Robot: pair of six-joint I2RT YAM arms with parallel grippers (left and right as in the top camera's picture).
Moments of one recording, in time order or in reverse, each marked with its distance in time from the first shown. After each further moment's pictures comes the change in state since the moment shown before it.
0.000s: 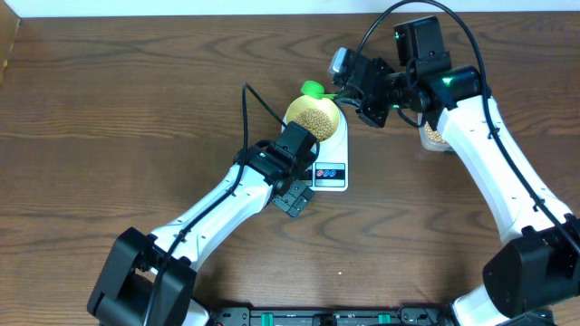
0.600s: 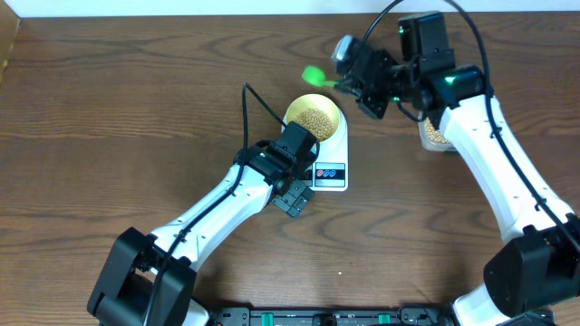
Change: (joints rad) left arm 0.000 0.000 0.000 0.000 0.000 0.000; right arm -0.027 0.000 0.000 0.109 0.005 0.135
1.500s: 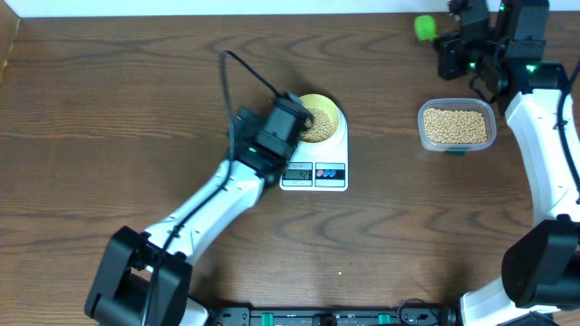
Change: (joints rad) left arm 0.086 0.000 -0.003 0.462 -0.429 0.018; right arm -0.327 0.000 0.000 0.121 0.269 0.477
